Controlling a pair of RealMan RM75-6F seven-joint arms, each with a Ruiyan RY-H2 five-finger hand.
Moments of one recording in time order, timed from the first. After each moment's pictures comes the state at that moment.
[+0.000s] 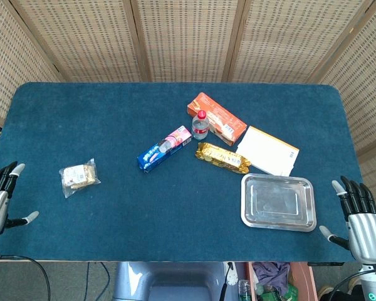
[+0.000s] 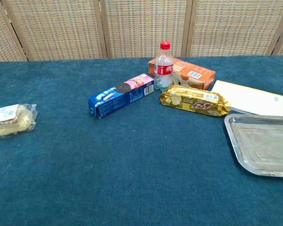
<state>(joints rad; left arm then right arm) -0.14 -1.01 -0.07 -1.84 1.37 1.39 0.09 0.02 -1.12 0.07 -1.68 -1.62 1.63 -0.09</state>
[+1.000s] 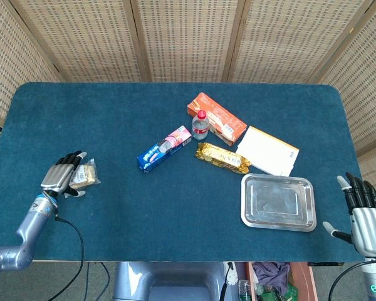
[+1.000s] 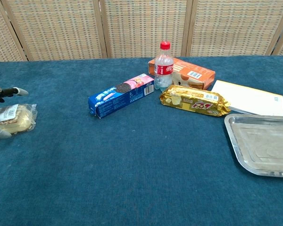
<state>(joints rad) -0.55 -1.47 -0.17 -1.16 1.15 0.79 0.03 0.04 -1.11 0.09 -1.68 -1.53 1.56 -0.05</state>
